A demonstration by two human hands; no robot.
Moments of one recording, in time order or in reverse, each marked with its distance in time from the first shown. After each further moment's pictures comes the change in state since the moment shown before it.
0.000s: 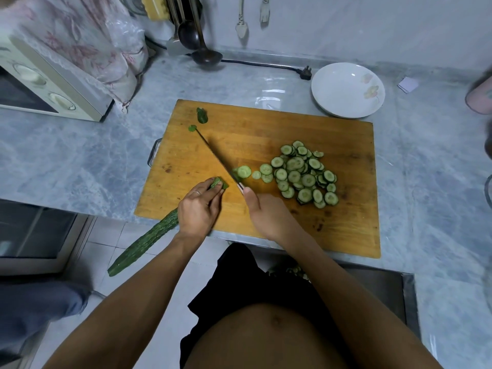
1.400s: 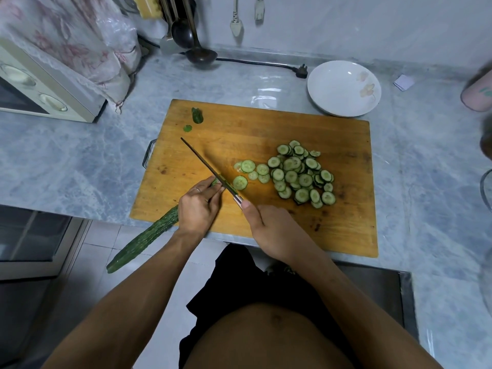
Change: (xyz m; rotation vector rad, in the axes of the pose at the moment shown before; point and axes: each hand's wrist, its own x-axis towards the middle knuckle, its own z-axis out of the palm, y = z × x) left_hand 0.010 0.004 0.001 -0.070 -0.088 -0.026; right_hand -0.034 -0.003 -0.011 -0.012 -0.046 -0.040
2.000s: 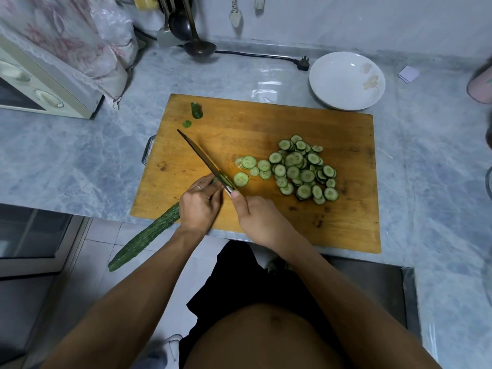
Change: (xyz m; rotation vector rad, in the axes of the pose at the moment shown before) left_hand 0.002 0.004 -0.001 0.009 0.020 0.058; right_hand 0.032 -0.005 0.021 0.072 0.001 0.057
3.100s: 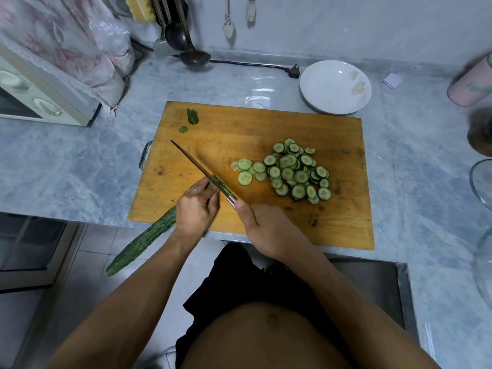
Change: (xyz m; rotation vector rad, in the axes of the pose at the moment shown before) left_hand -0.005 -0.010 0.000 0.028 -0.081 0.000; right_hand -0.034 0.004 -0.010 -0.066 0.020 -0.082
